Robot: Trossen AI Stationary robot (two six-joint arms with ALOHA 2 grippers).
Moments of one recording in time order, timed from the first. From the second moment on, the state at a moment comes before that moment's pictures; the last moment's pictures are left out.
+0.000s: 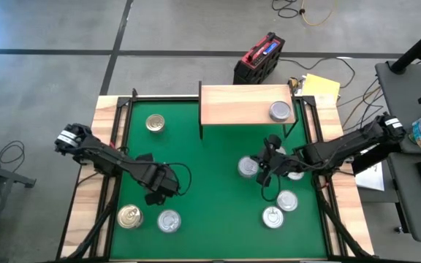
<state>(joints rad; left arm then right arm) -0.39 1.56 1.03 -1.28 -0.12 -0.71 0.27 1.15 0.73 -0.34 0.53 0.33</state>
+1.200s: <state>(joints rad) -0.39 1.61 1.07 -0.87 -0.19 -0.40 0.27 1.10 0.73 -0.15 0.52 0.18</state>
